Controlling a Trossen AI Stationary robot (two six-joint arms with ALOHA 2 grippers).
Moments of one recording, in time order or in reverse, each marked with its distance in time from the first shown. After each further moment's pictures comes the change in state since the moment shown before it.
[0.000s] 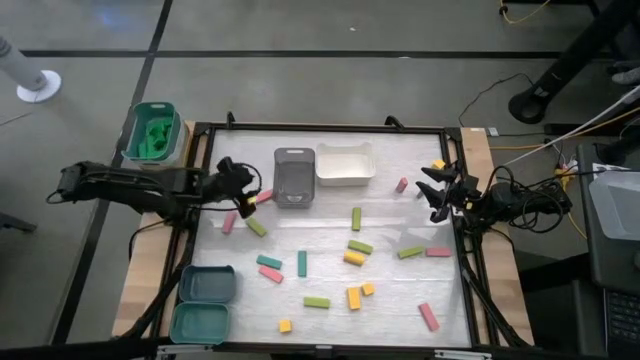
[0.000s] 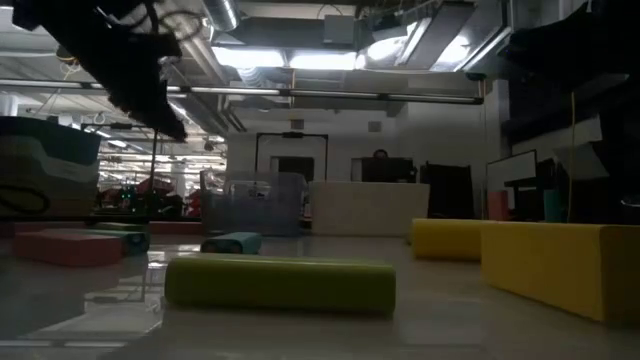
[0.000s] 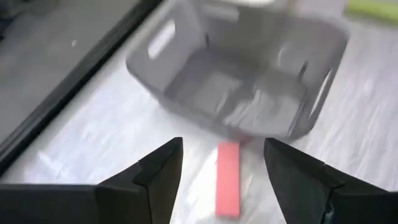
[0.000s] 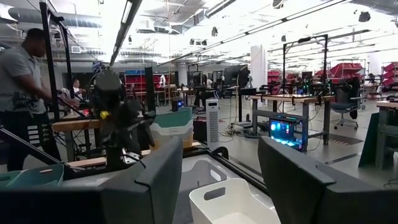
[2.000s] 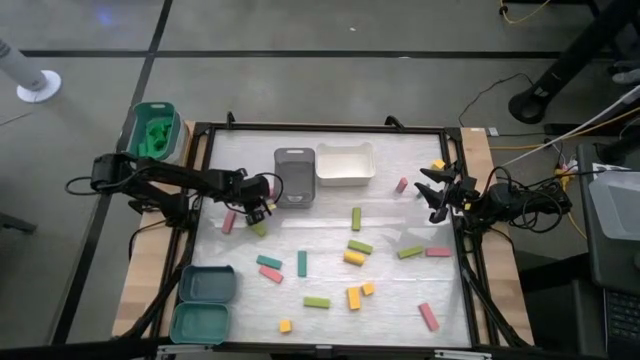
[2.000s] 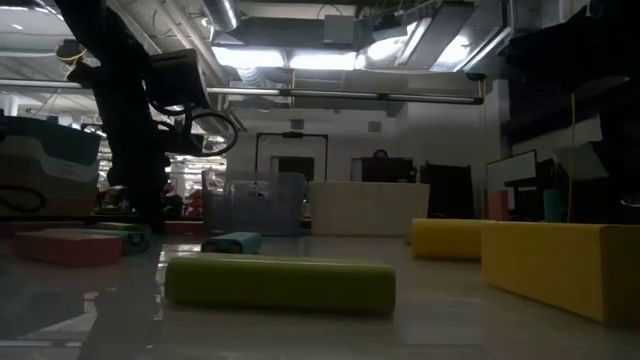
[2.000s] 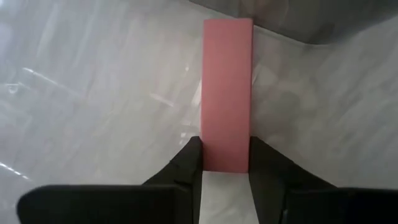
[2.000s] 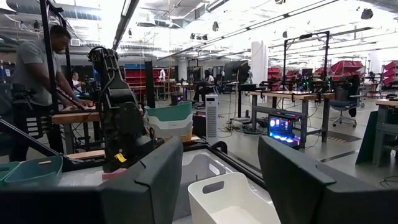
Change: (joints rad) left arm 0.144 0.465 -0.010 0.053 0.209 0.062; right arm 0.000 0.000 0.000 -0.030 0.000 0.000
